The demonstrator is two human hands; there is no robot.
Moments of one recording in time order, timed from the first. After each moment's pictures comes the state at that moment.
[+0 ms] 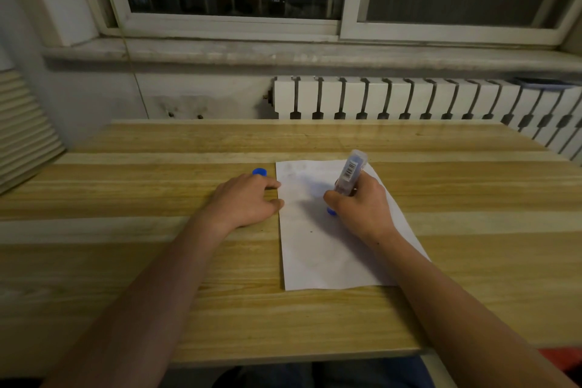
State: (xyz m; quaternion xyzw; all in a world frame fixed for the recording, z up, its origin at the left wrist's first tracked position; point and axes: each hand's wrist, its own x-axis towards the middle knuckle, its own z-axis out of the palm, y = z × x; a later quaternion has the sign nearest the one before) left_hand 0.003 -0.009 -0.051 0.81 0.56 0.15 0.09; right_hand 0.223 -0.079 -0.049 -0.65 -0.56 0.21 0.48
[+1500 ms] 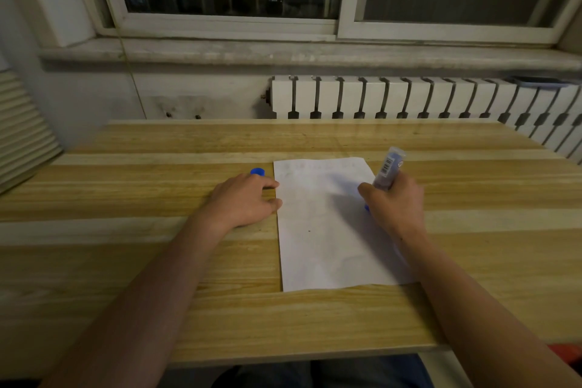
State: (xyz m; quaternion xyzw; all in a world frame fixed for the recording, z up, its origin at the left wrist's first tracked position) left_hand 0.004 -0.015 -0.044 0.81 0.56 0.15 0.10; right_hand 0.264 -0.088 -0.042 -0.71 -0.49 0.14 0.49
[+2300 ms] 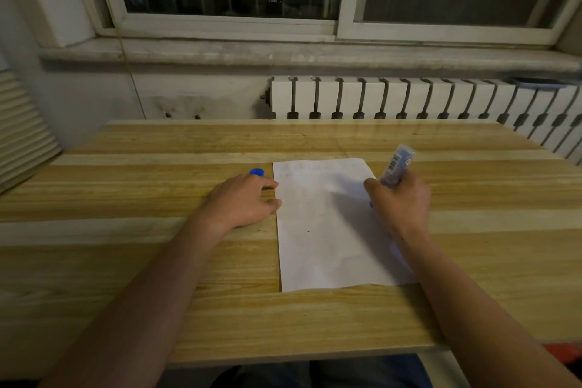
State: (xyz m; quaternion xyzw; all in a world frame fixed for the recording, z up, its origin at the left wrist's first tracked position) left_hand 0.004 -0.018 -0.044 0.81 0.56 0.14 0.10; right_hand 0.265 -0.093 -0.036 -0.73 -0.47 0.09 0.49
